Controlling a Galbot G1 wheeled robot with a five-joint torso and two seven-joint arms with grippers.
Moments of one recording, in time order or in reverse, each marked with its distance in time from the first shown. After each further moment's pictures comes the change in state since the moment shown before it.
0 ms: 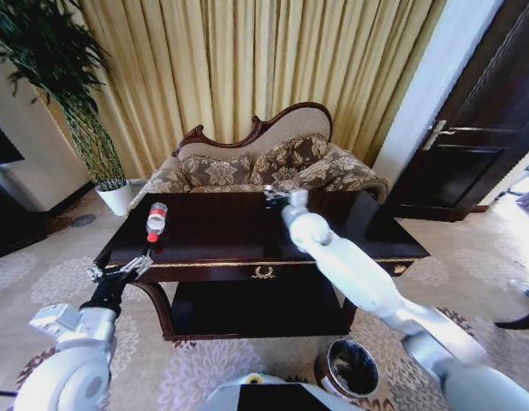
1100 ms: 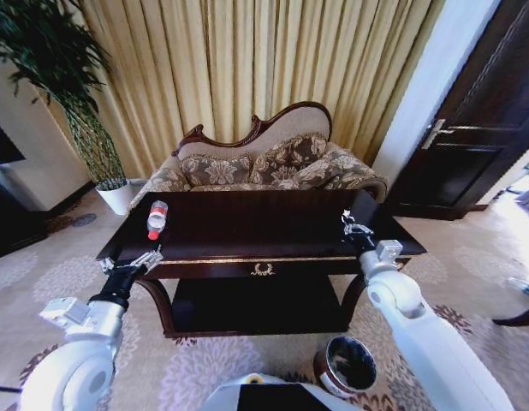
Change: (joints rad) left arm -0.032 0.035 0.041 0.000 0.005 -0.005 0.037; right arm -0.725 -0.052 0.595 0.333 -0.230 0.098 -0.124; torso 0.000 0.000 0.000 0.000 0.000
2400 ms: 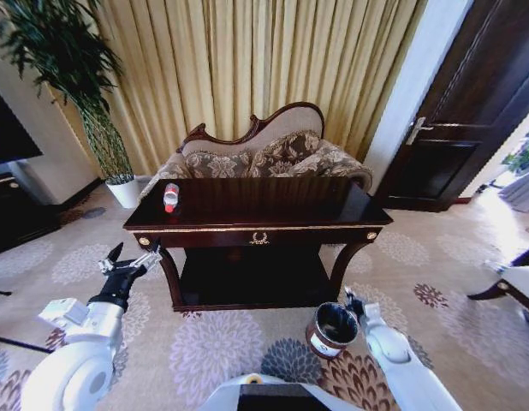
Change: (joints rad) left arm 0.009 -0.009 -0.008 0.000 0.004 0.001 -0.001; right arm -0.143 0.182 0.060 -0.637 -0.450 0.073 -0.280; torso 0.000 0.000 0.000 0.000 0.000
